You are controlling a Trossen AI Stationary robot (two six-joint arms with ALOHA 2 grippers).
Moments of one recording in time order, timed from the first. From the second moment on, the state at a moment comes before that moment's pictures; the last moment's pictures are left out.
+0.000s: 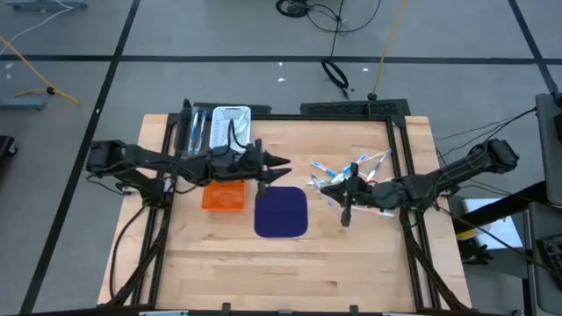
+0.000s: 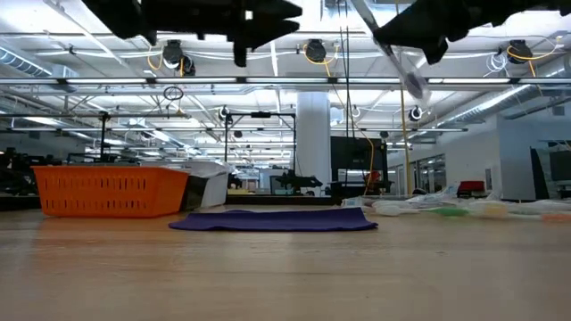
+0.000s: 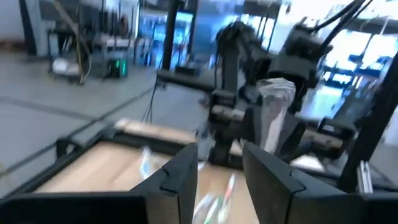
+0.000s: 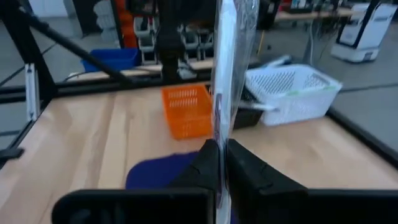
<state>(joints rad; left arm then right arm) 0.04 1.46 0.79 0.75 -0.04 -0.14 0.33 1.02 0.57 0.21 0.53 0.17</state>
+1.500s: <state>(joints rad) 0.00 1.81 0.99 1.08 0.00 -0.10 0.25 1.09 0.57 0.33 0.52 0.13</state>
